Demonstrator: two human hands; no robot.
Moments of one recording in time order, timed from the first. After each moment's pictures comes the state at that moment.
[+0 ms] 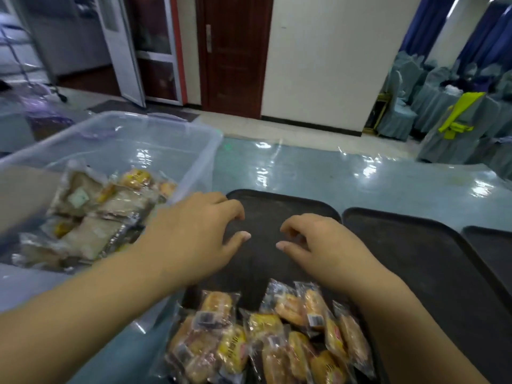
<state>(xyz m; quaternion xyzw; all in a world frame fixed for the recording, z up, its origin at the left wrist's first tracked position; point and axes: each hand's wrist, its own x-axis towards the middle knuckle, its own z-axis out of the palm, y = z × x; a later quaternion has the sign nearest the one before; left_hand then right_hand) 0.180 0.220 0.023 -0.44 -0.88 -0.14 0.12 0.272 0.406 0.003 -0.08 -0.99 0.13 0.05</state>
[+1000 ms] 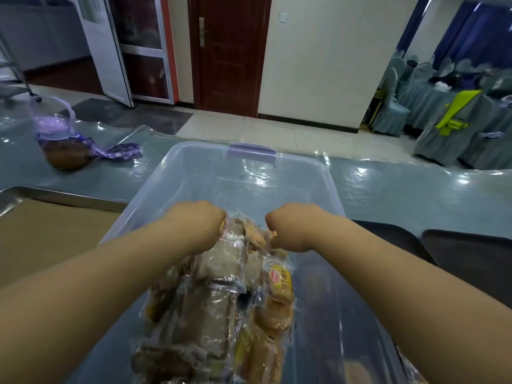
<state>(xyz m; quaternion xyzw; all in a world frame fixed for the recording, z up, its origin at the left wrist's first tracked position) -0.148 0.099 -0.028 -0.42 -0.90 0.12 -0.06 -0.047 0.246 0.000 -0.08 -0.97 -0.08 -0.21</state>
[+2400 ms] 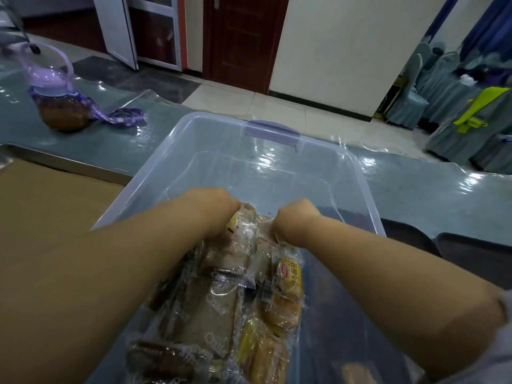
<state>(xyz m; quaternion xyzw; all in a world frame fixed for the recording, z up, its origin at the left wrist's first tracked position) -0.163 0.112 -0.041 -0.45 -0.87 0.16 -0.09 -0.101 0.265 -0.072 0.03 -0.91 -0.32 -0.26</state>
